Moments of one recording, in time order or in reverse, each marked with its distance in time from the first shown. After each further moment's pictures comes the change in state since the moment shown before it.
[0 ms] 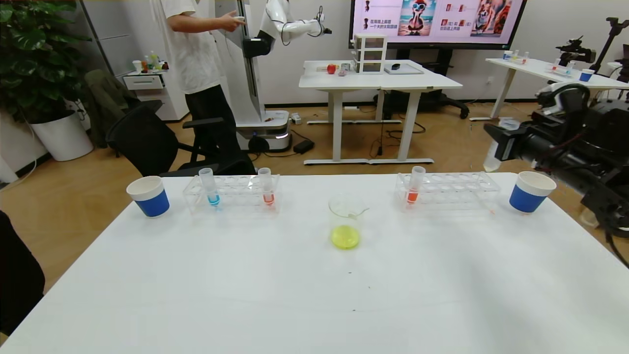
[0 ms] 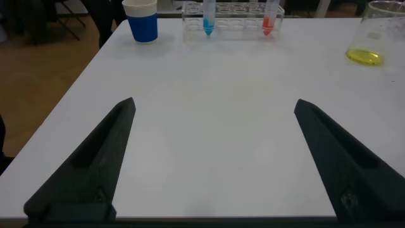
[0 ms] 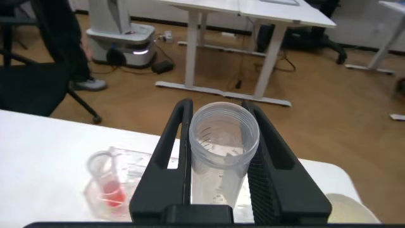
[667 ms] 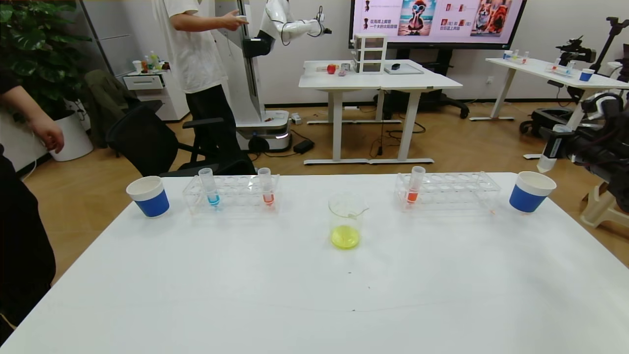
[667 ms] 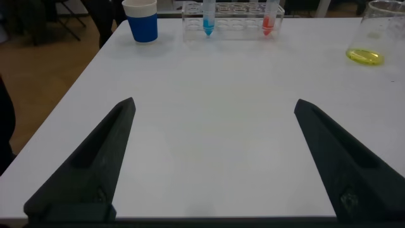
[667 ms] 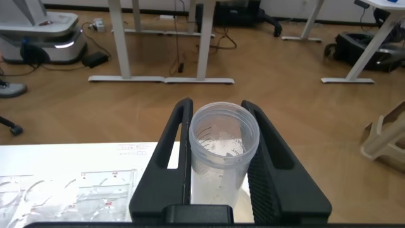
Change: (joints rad) left arm 0.000 0.000 0.000 0.000 0.000 0.000; right arm -0.271 0.224 -0.264 0.080 0.027 -0.001
